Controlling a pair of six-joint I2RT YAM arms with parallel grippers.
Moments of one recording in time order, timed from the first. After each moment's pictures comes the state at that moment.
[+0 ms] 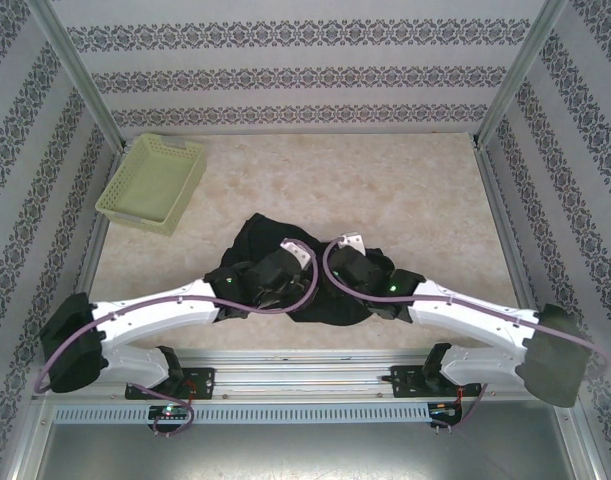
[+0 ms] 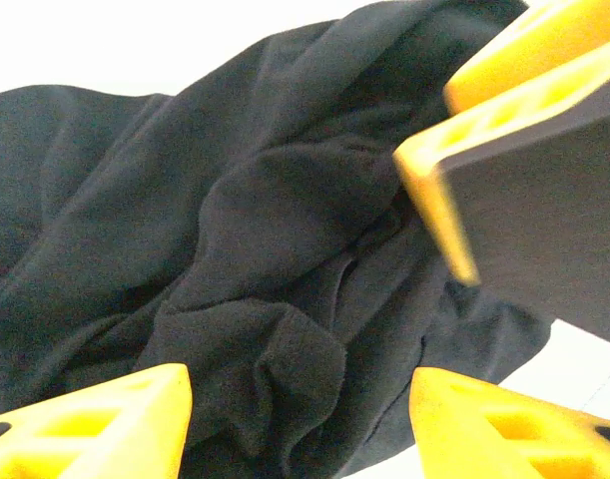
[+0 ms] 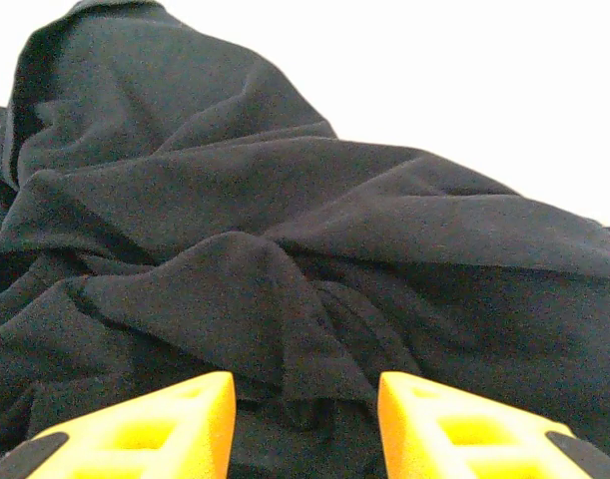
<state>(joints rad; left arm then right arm) -1.01 1.32 0.87 -0.39 -0.19 -0.36 0.94 1.15 0.72 -0.43 0.36 0.63</state>
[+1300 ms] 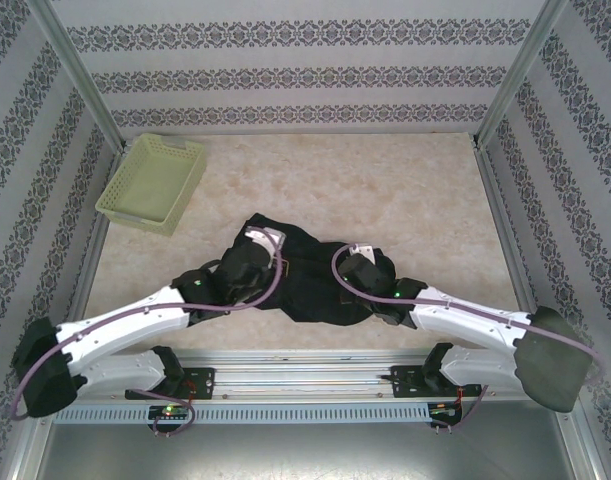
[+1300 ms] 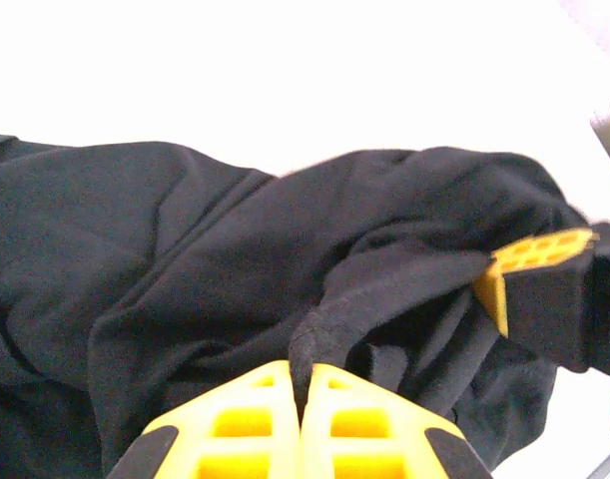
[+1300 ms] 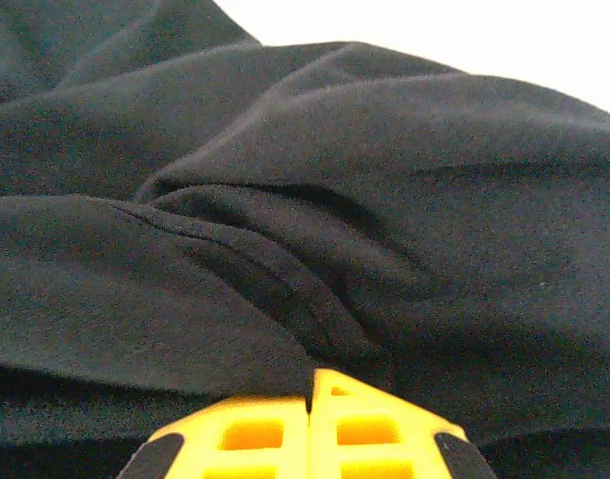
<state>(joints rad) -0.88 1.08 0.75 -0.30 -0.21 -0.49 0.87 1.14 0.56 -0.31 0.29 0.67</state>
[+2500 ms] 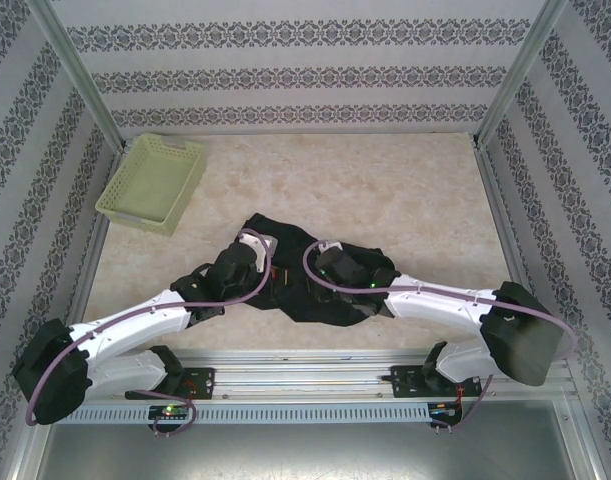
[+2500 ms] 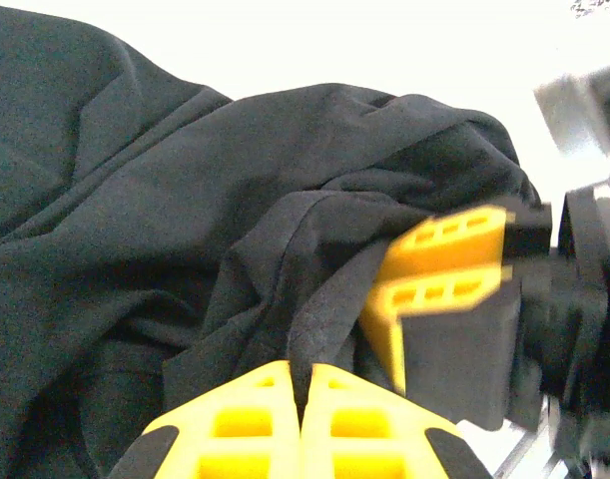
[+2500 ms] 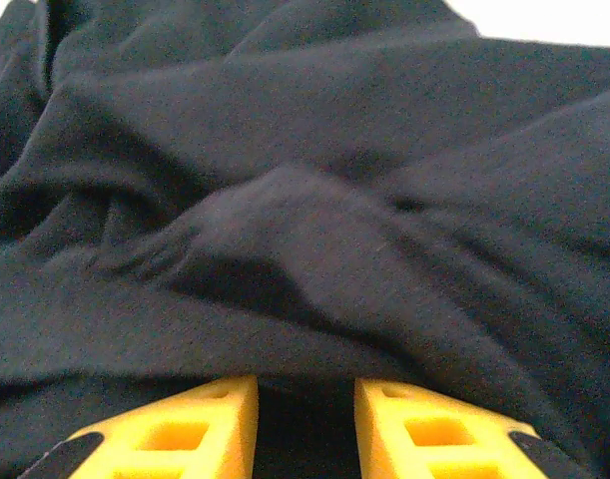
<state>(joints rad) -0.77 1.11 0.59 -0.10 0.09 -0.58 0.90 1.37 0.70 -0.21 0.14 0.60</state>
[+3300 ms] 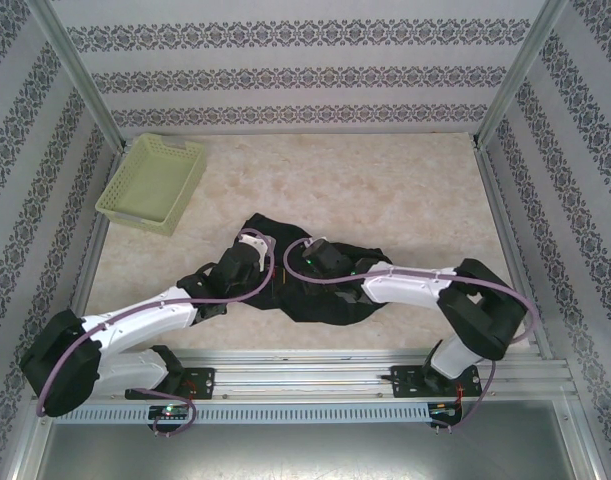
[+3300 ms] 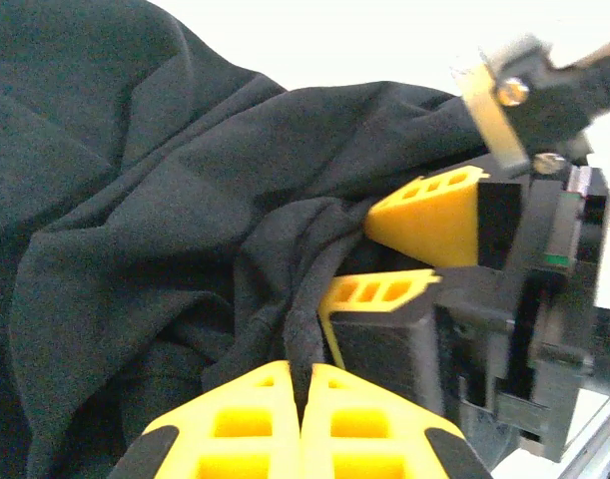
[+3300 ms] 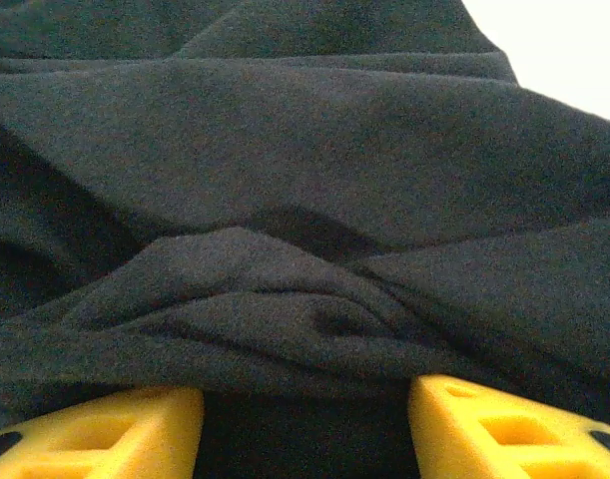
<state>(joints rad) -0.74 1.18 0.58 -0.07 0.05 -0.61 0.87 1.59 0.80 -0.17 0.16 0.44</state>
